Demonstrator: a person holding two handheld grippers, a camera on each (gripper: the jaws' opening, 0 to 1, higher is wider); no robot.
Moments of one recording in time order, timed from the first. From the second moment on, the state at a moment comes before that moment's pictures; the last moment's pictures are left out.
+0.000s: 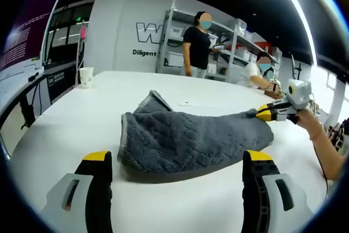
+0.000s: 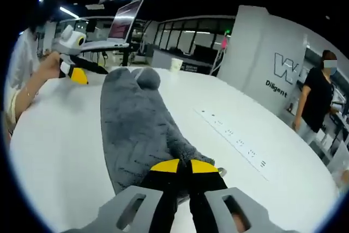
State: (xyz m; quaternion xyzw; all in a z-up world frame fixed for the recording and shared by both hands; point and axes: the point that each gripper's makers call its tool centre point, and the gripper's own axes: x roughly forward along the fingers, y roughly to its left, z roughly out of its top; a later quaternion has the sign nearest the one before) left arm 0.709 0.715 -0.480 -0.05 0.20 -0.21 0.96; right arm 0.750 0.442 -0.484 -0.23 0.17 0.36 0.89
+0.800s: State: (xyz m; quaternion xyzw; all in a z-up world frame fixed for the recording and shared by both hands) left arm 0.711 0.720 -0.467 -0.07 0.17 -0.20 0.96; right arm 0.698 0.456 -0.443 -0.25 0.12 0.39 0.88
